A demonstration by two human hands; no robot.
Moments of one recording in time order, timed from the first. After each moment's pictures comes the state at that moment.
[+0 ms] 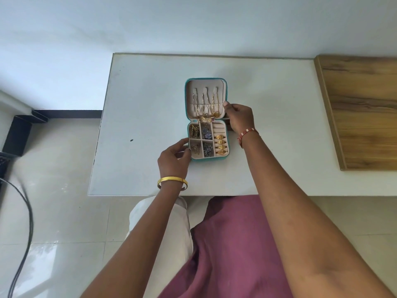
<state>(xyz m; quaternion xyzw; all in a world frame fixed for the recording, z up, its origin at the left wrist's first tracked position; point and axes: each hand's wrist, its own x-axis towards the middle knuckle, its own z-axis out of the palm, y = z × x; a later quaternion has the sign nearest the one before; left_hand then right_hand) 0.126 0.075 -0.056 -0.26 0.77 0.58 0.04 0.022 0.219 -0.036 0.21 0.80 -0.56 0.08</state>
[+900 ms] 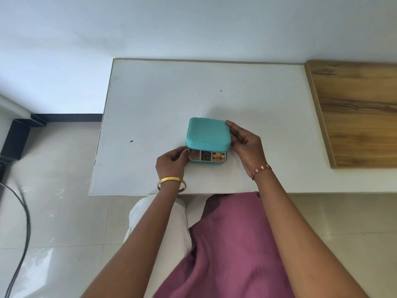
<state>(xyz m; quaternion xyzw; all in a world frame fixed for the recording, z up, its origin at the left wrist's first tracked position) 0.132 0.075 -0.066 -0.33 0.70 0.63 0.03 0.097 0.246 -0.034 0.14 0.69 -0.70 0.09</state>
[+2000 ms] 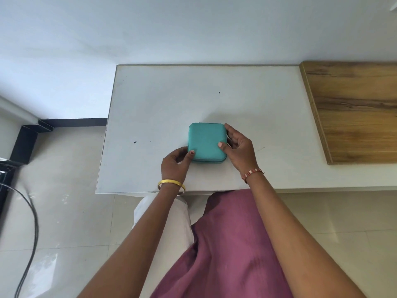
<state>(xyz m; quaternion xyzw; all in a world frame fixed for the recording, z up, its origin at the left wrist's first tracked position) 0.143 0.074 -0.053 -0.22 0.75 0.62 0.05 0.111 0.236 -0.037 0.12 0.75 -0.64 0.09</state>
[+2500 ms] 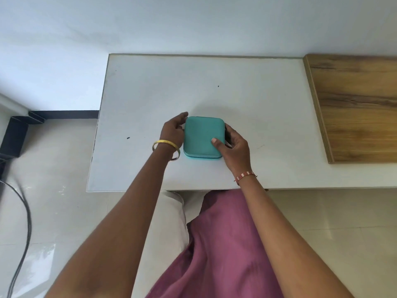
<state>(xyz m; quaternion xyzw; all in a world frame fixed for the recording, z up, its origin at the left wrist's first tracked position) 0.066 0.069 -0.050 -0.19 0.77 0.60 0.12 0.115 0.224 -0.045 0.16 0.76 -0.63 0.05</state>
